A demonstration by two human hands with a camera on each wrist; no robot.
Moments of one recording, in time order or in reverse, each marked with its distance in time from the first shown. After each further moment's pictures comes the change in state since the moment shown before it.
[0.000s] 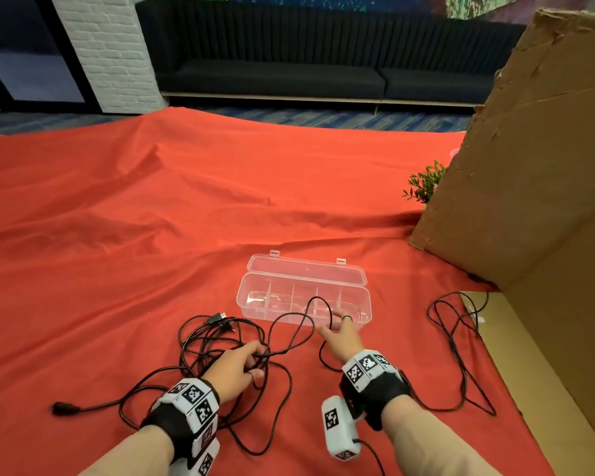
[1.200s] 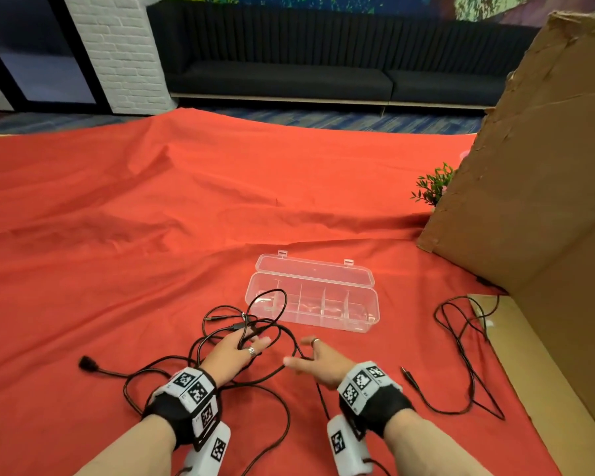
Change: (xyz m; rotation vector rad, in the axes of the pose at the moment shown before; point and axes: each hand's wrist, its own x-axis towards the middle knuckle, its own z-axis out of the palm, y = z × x) left_hand -0.001 -0.006 -0.017 -0.519 0.171 -0.031; right_hand -0.032 -0.010 0.022 -0.260 -0.511 -0.070
